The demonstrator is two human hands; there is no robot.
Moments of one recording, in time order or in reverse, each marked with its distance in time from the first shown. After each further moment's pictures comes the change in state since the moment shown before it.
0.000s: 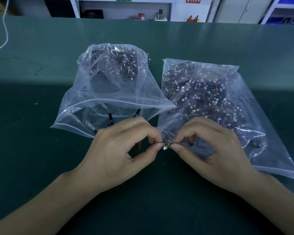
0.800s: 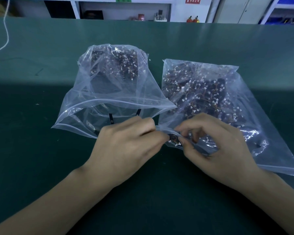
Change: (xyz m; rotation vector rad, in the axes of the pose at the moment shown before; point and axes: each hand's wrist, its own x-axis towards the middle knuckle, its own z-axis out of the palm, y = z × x) left_hand 0.010 0.003 0.010 0.480 0.087 0.203; right_hand -0.002 0.009 -0.004 -0.048 0.029 -0.040
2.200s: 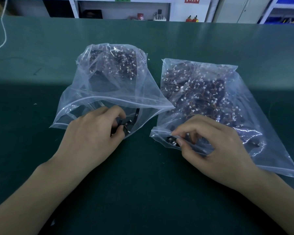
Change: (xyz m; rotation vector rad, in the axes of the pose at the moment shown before) left_hand -0.012 -0.045 -0.018 0.067 -0.334 -0.545; right_hand 0.000 0.002 0.000 -0.022 -0.052 0.025
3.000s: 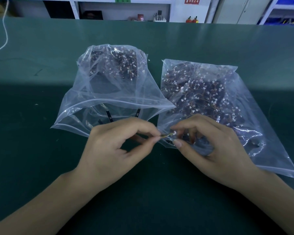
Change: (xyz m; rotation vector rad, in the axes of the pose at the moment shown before) left_hand -0.017 0.039 0.007 -0.679 0.278 0.406; right_hand 0.002 -0.007 -0.002 -0.001 -0.019 0.058
